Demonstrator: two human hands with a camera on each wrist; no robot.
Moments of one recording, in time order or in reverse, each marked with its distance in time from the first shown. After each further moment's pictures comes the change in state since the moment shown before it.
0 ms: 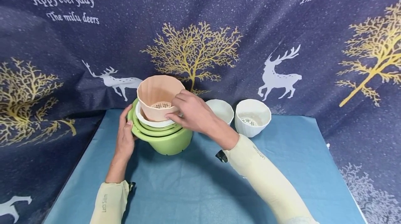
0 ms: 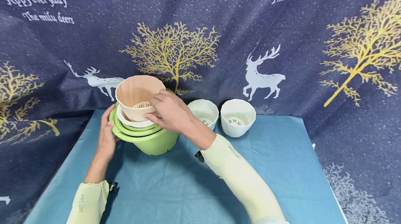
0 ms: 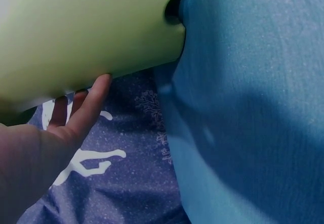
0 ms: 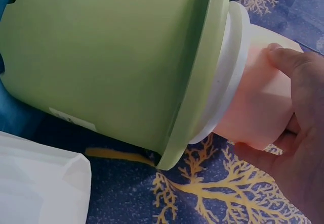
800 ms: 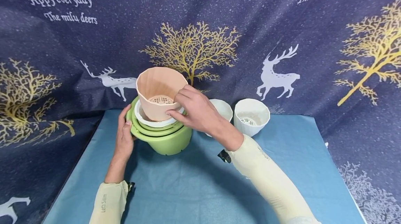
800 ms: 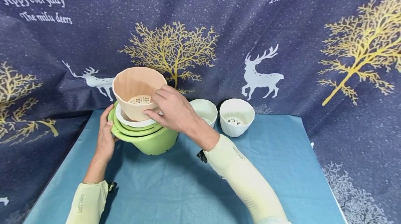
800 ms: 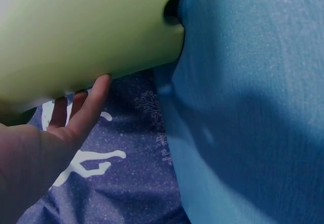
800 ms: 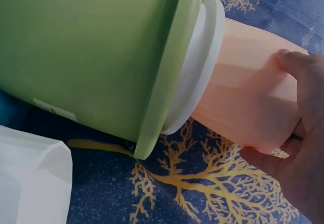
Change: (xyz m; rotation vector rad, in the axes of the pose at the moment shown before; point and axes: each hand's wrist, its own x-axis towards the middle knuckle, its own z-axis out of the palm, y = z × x) left_hand 0.000 -0.002 0.001 0.003 0.015 -0.007; right_hand -0.002 -0.002 -0.020 0.036 0.132 0.000
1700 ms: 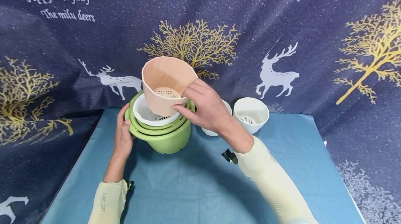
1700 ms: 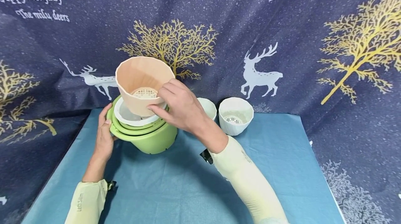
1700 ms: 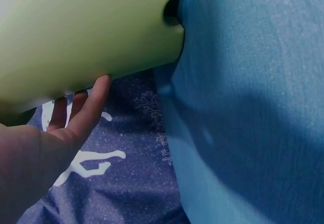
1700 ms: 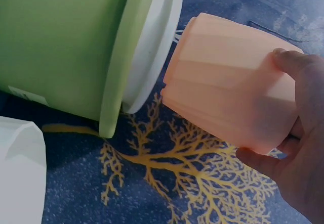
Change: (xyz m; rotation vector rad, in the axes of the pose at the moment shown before) left_hand 0.000 0.001 0.000 -0.022 -0.006 0.026; right_hand -0.005 -0.001 -0.030 0.103 0.152 -0.048
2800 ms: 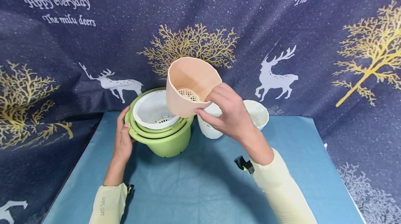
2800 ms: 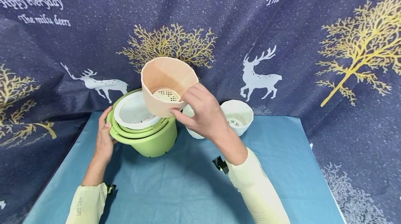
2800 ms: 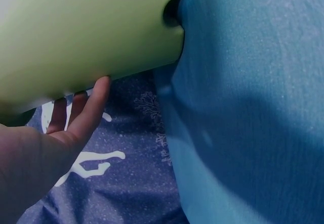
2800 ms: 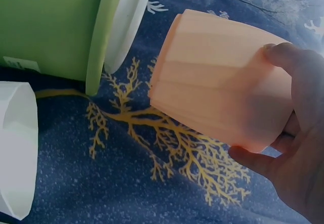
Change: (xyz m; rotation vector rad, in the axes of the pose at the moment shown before) left_hand -0.002 0.000 0.000 -0.011 -0.011 -0.011; right_hand -0.030 0.003 -0.042 0.018 0.120 0.024
